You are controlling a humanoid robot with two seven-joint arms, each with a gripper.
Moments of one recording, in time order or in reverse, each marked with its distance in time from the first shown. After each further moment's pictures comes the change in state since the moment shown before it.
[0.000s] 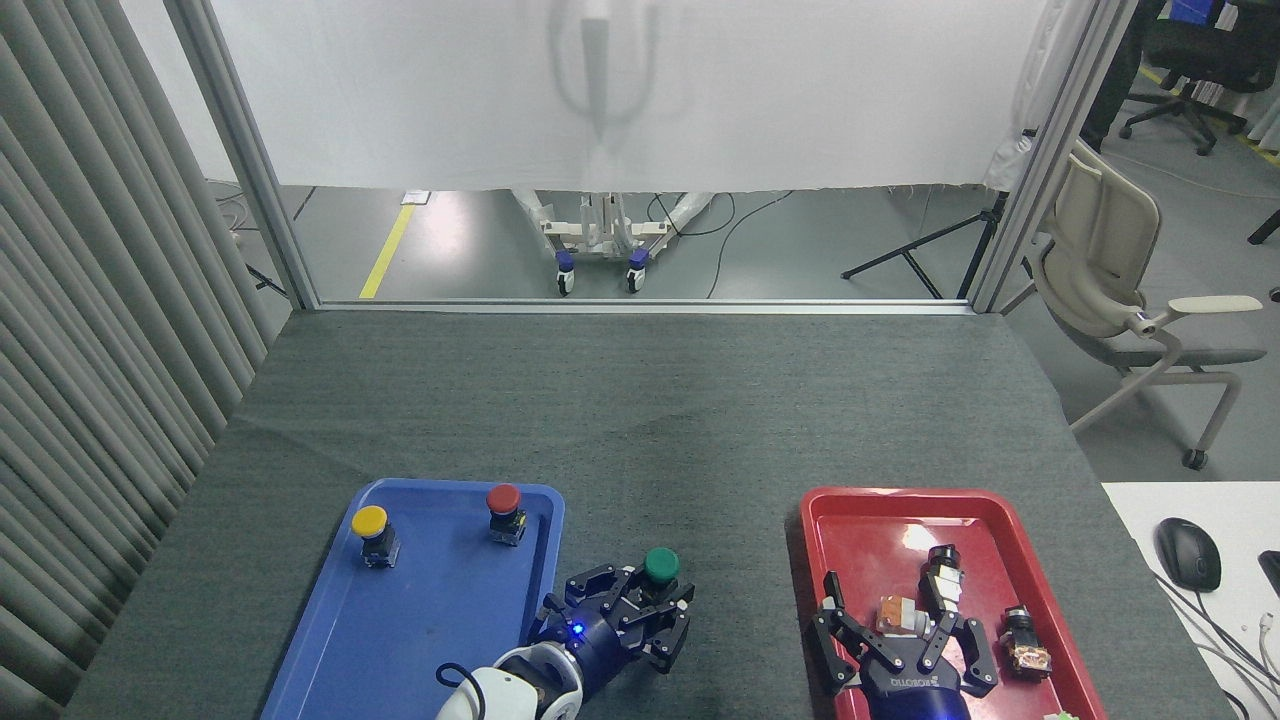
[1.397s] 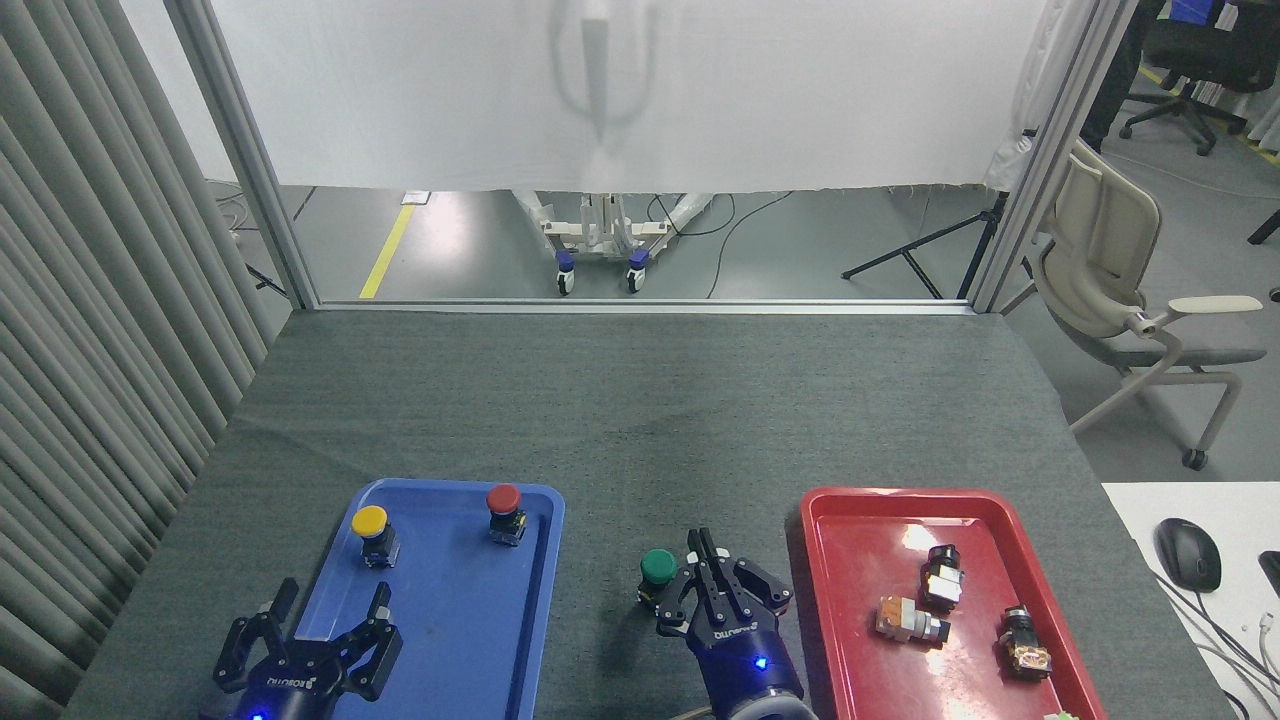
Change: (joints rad) left arm 0.510 0.216 0.556 -0.707 0.018 0.138 0.040; right arm -0.217 0.088 0.287 0.288 0.061 0.108 0.002
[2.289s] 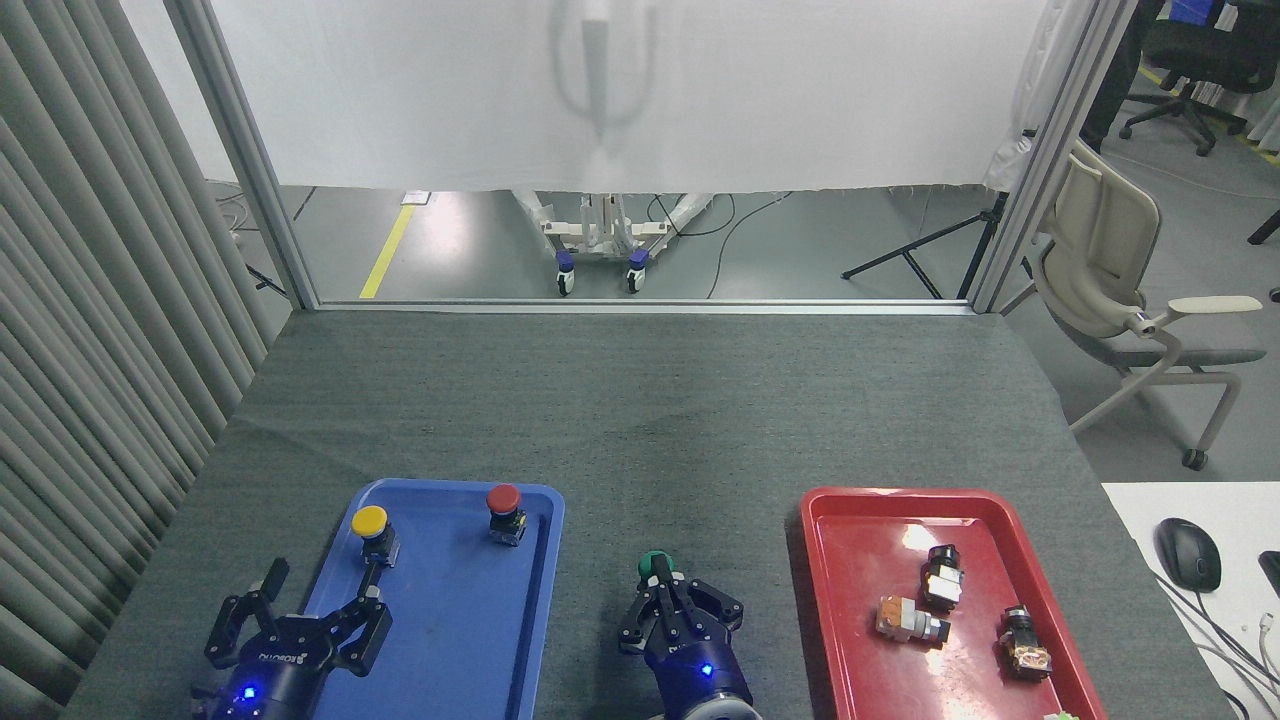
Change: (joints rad) left arm -0.063 0.027 0.006 0.059 0.001 0.001 -0.005; right arm -0.107 0.039 0.074 0.287 0.012 0.102 -0.056
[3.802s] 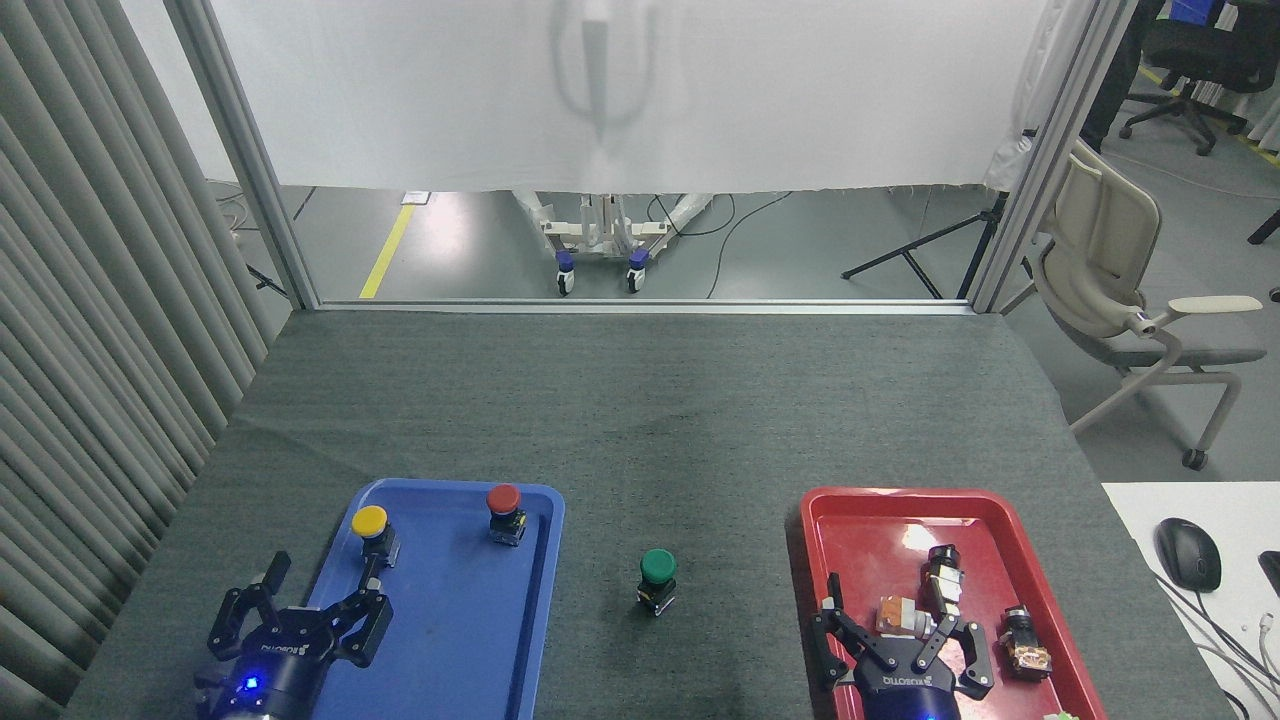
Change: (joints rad) left arm -0.027 0.000 0.000 0.028 0.001 0.000 -0.002; right arm 0.293 -0.143 -0.318 -0.489 -0.002 -0.069 0.000
